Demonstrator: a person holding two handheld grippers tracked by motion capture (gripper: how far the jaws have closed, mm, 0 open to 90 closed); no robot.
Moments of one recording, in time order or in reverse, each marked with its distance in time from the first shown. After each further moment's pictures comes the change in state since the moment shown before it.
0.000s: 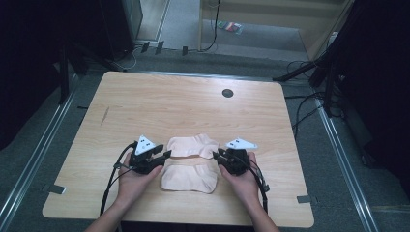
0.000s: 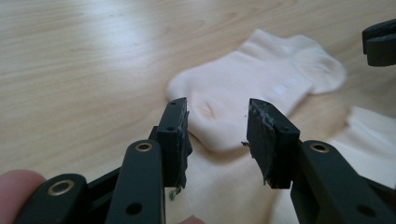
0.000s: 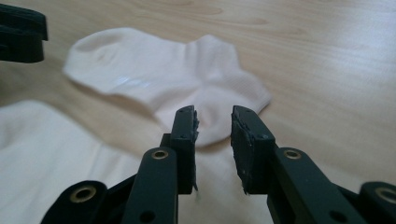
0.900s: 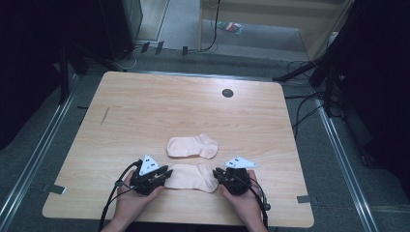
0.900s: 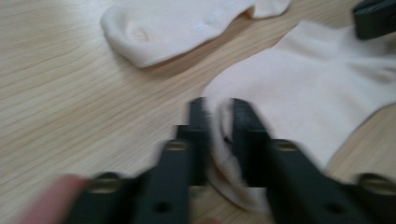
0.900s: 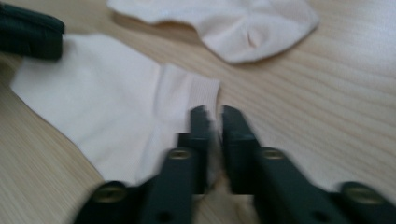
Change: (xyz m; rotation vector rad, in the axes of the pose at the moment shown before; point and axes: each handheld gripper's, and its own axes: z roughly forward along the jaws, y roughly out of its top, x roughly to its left) left arm -0.027 -0.026 -0.012 0.090 -0.046 0.038; right arm 0.022 -0.035 -0.020 0.054 0.047 0.011
